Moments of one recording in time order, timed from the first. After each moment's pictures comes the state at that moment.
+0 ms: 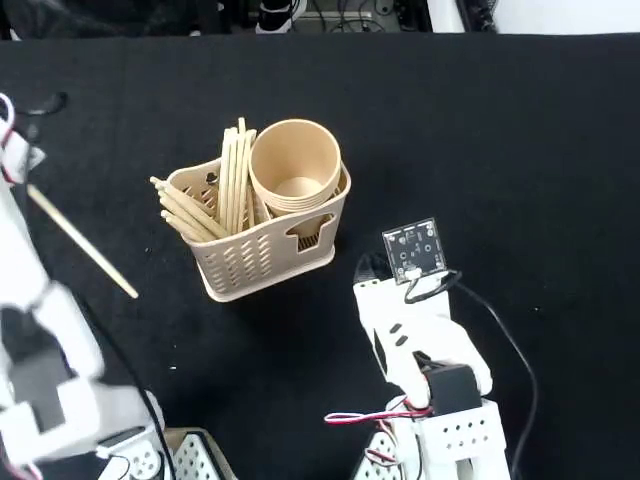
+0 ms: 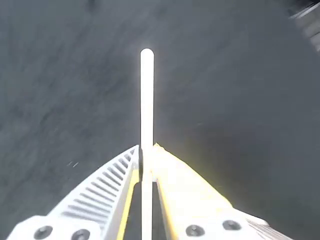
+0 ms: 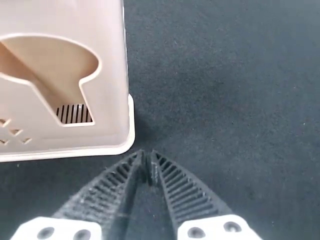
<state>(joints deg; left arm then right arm) -29.9 -7.3 -32.8 100.4 21.1 -11.5 -91.3 86.1 50.6 6.3</state>
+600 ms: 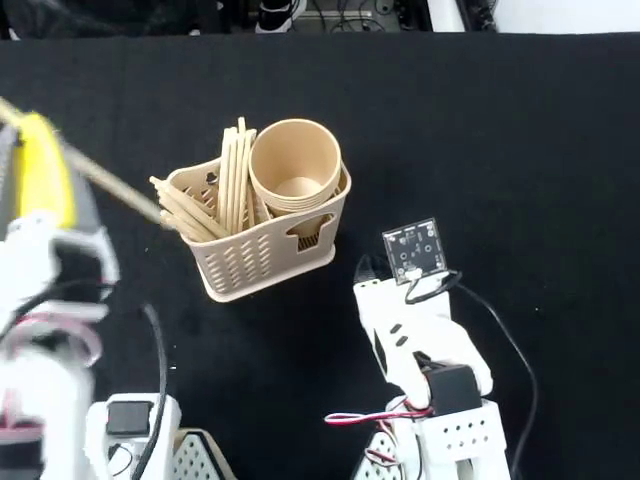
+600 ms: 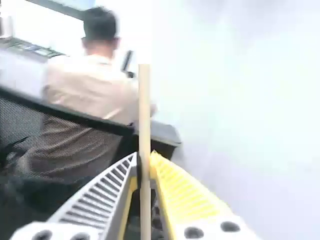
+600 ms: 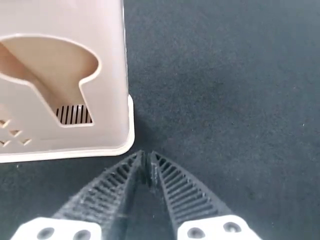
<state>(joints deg) -6.5 -74.9 25.7 42.8 16.4 -11.5 -91.3 86.1 50.6 6.3</state>
